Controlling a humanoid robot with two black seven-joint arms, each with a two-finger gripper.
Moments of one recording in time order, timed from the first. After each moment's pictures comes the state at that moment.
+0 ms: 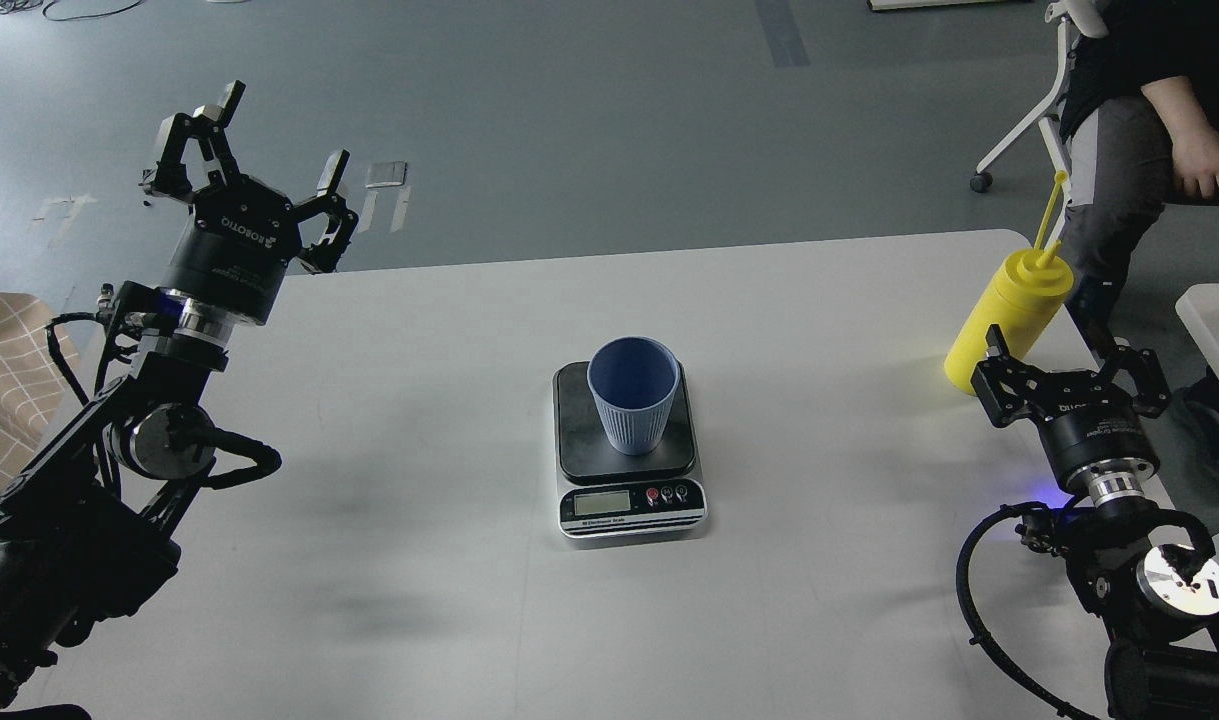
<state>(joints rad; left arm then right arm) -0.53 0.41 -1.03 -0.98 0.28 -0.49 -0.49 0.13 -0.07 1.63 0.93 0.29 0.42 -0.17</state>
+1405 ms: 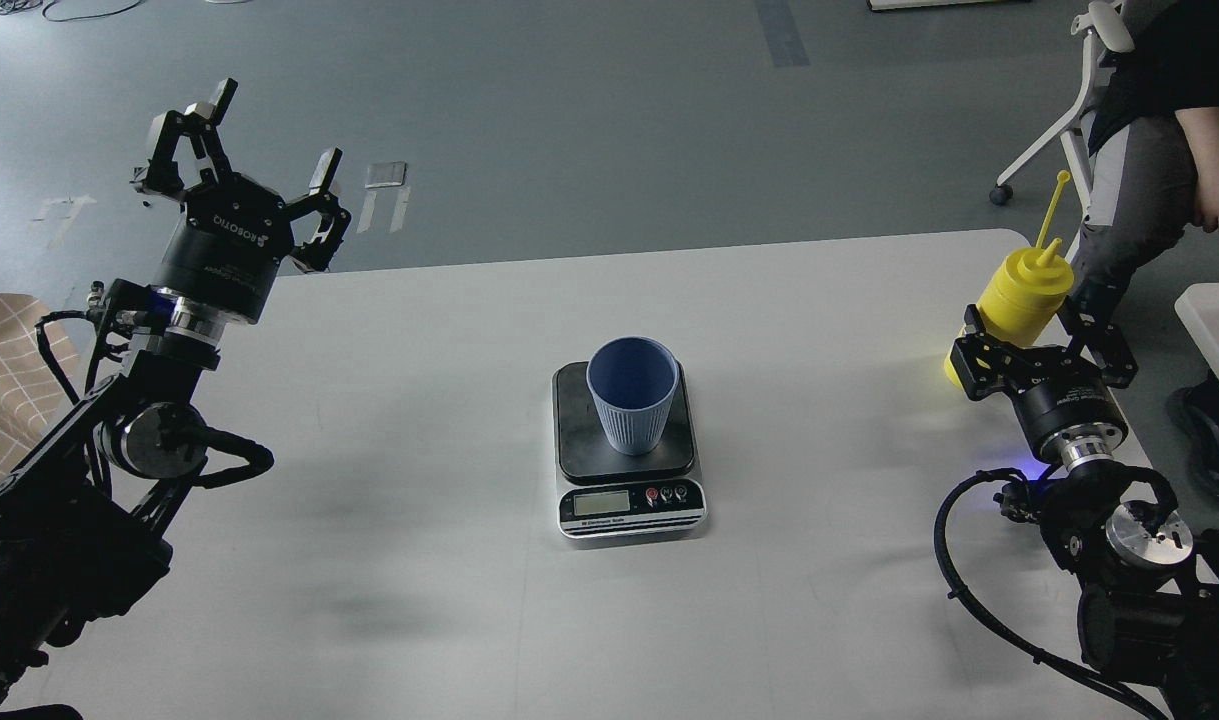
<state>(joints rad) -0.53 0.43 -1.03 -0.98 0.28 -0.49 -0.49 0.29 -0.06 1.62 0.73 0.26 0.43 -0.16</state>
